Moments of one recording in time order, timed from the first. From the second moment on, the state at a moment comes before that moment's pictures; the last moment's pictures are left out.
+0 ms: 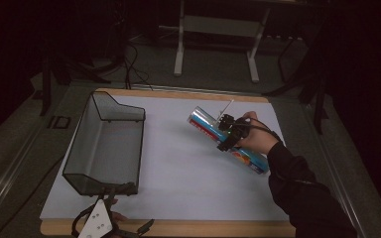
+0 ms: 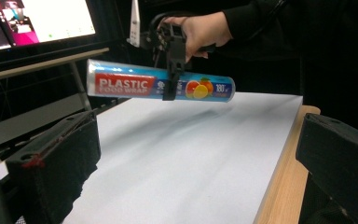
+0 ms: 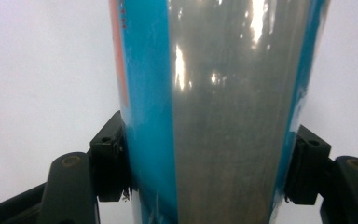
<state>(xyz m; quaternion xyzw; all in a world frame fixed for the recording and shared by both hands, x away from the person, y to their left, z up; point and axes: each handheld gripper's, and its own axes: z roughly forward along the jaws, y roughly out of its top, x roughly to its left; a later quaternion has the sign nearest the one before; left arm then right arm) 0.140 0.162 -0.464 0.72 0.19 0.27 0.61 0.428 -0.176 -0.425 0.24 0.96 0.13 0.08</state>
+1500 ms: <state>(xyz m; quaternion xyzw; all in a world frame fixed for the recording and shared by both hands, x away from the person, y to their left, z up) 0.139 0.162 -0.465 0.72 0.20 0.26 0.61 0.407 -0.037 -0.365 0.36 0.89 0.25 0.11</state>
